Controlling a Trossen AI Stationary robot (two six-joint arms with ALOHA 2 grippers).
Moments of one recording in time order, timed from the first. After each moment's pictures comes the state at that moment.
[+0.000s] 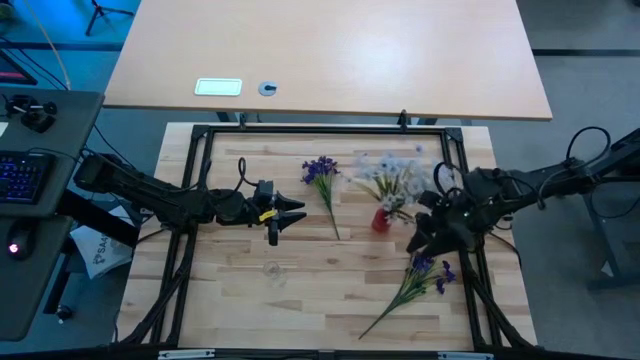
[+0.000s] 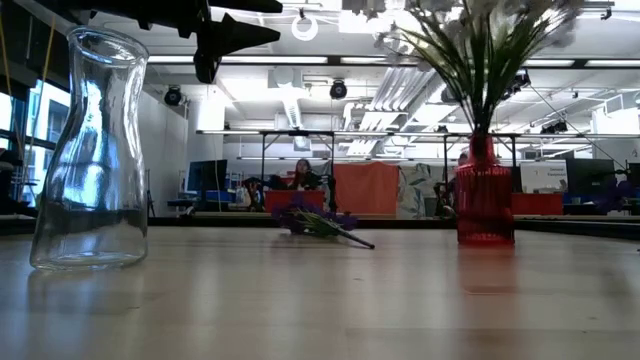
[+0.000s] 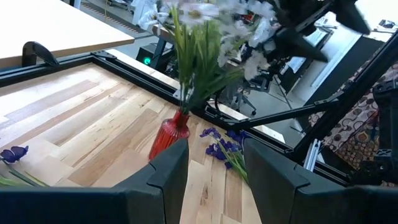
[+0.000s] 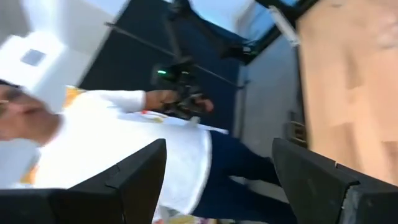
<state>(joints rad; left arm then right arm) -0.21 1.20 0.60 0.47 -0.35 -0.47 0.28 0.78 0.84 -0.22 -0.44 1.03</state>
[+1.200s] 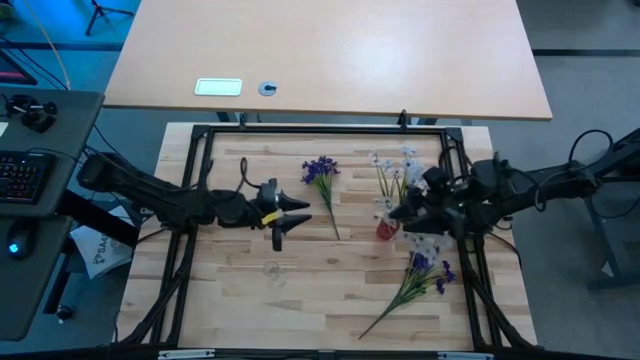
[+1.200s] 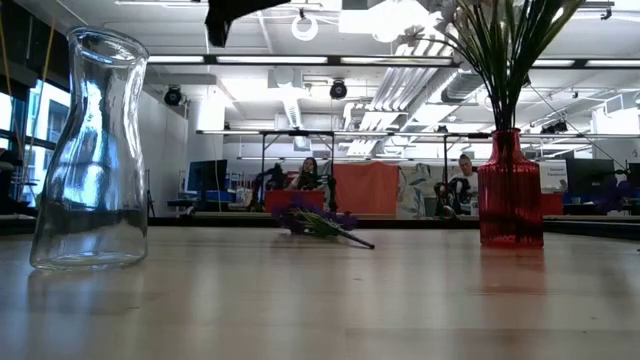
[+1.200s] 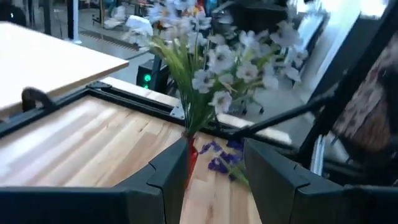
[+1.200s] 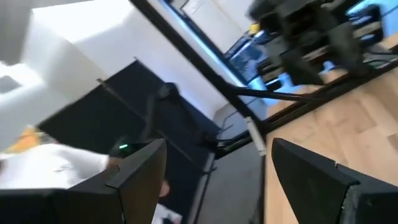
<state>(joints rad) -0.25 1.23 0.75 0.38 -0.40 -0.30 0.21 0.80 0.84 0.01 -0.20 0.78</state>
